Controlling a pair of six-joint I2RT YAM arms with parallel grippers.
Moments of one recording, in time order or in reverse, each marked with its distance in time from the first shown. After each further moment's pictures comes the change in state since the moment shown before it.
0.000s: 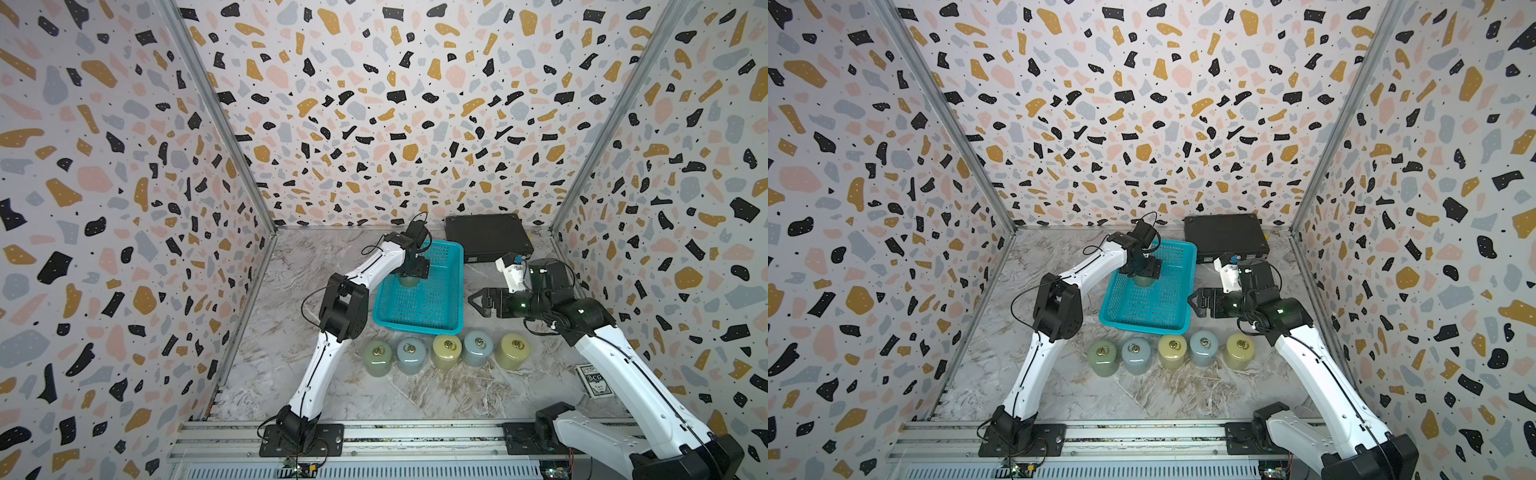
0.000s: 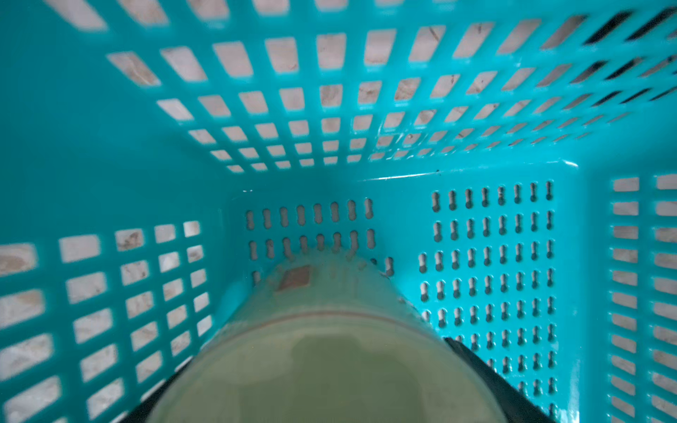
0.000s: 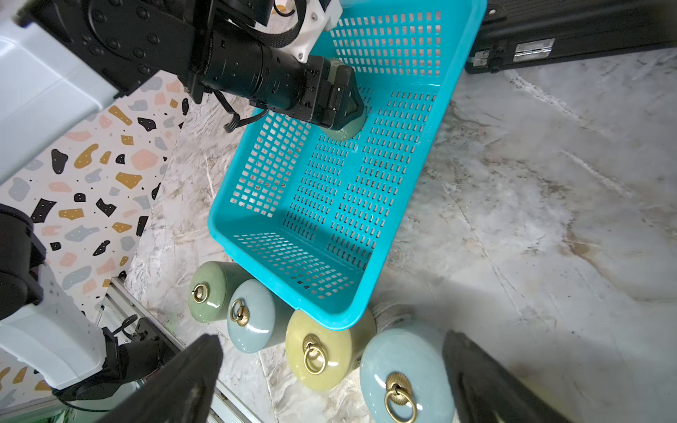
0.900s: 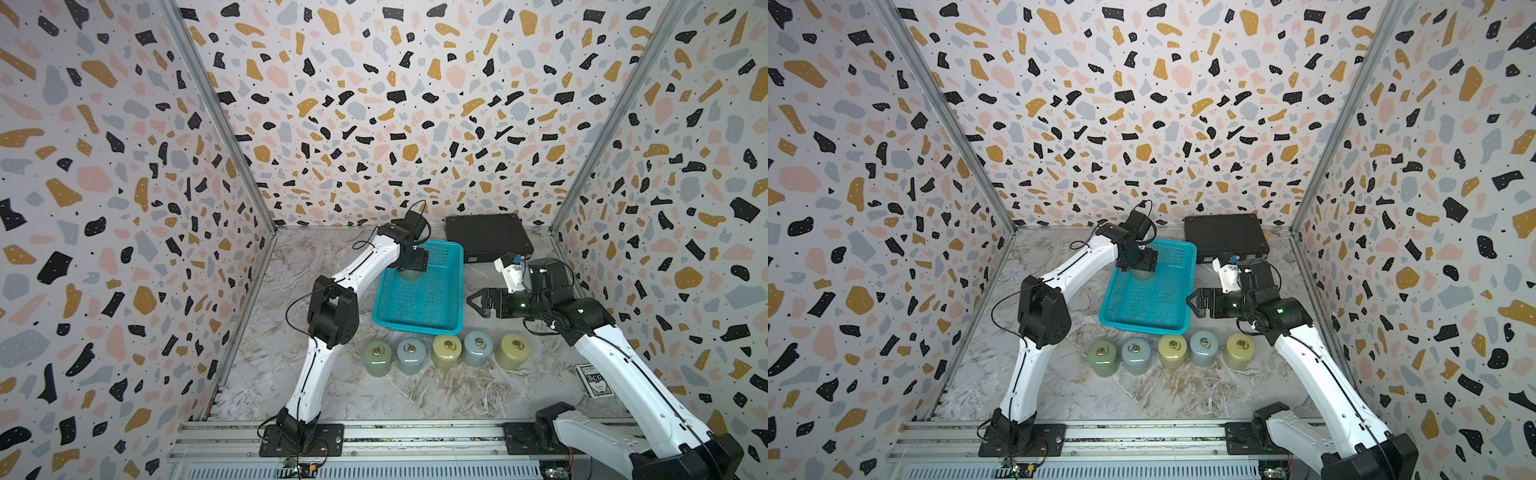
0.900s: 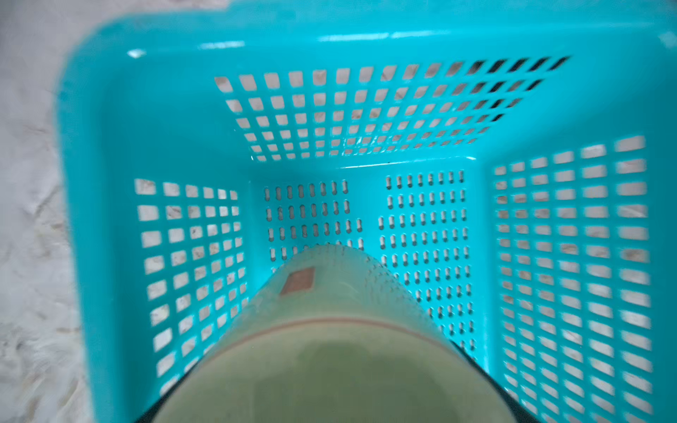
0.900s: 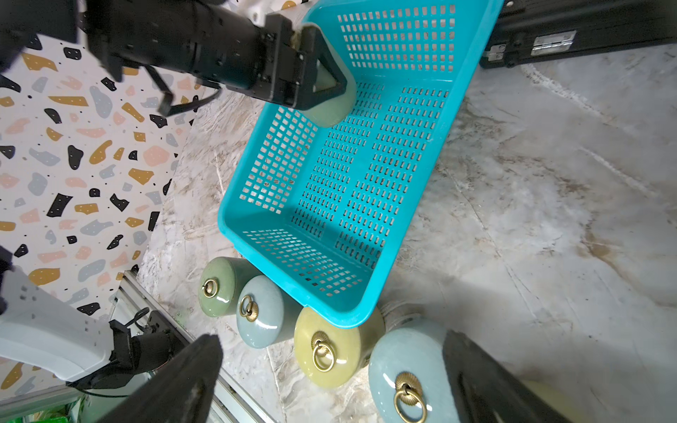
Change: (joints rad) left arm -0.022 -0.220 -0.071 -0.056 0.018 -0.024; right arm 0.003 0.003 -0.002 0.010 -0.040 0.008
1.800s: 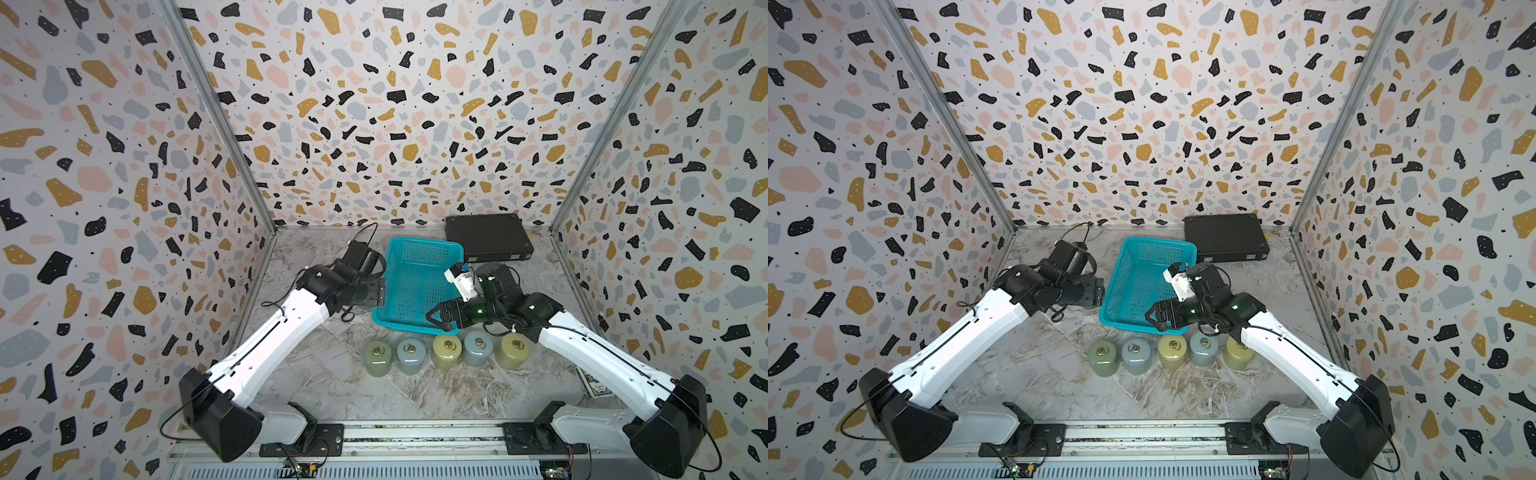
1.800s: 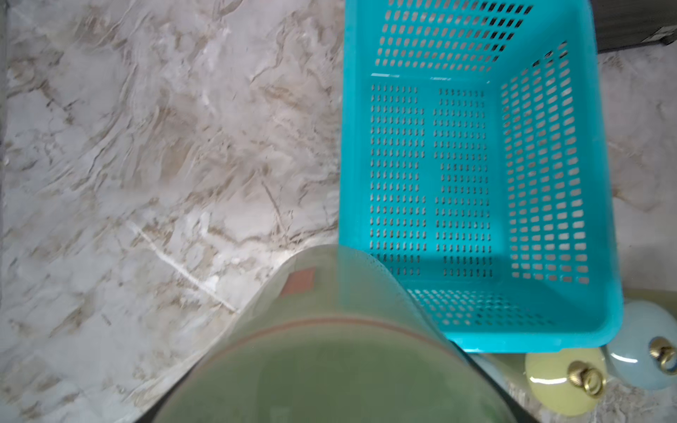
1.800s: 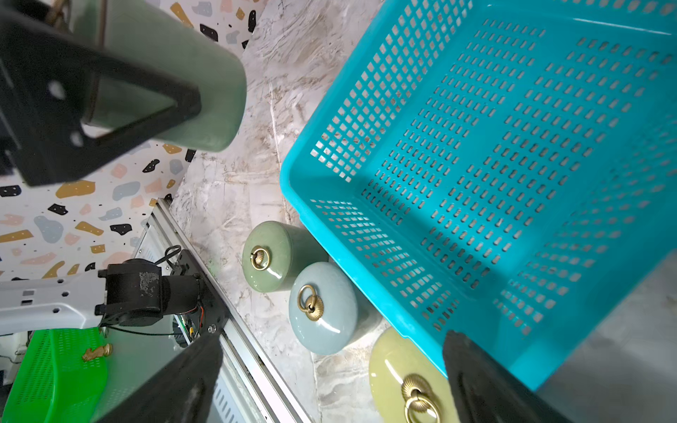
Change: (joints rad) left arm -0.011 -0.958 -0.877 -0.015 -0.160 -0.122; right arm 0.345 0.210 0.034 0.165 0.034 0.056
